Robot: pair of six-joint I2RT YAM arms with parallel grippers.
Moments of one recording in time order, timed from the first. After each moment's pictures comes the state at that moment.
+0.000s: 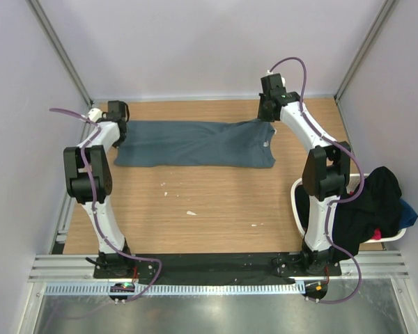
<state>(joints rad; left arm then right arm) 0.06 2.01 1.51 -0.51 -0.56 -0.88 0.25 2.05 1.88 -0.68 0.20 0.32</state>
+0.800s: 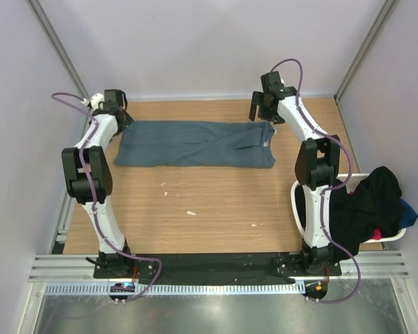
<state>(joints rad) 0.05 2.02 1.64 -0.54 -0.47 -0.69 0.23 2.24 2.10 -0.82 0.17 0.33</state>
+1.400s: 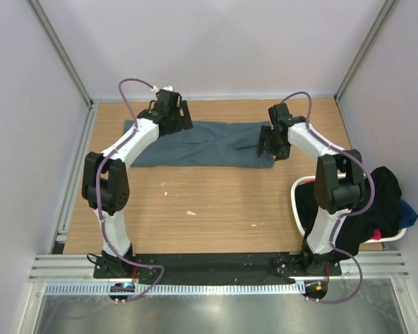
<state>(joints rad) -0.36 1.92 1.65 -0.47 -0.15 -0.48 0.22 1.84 1.43 -0.71 0.05 0.41</state>
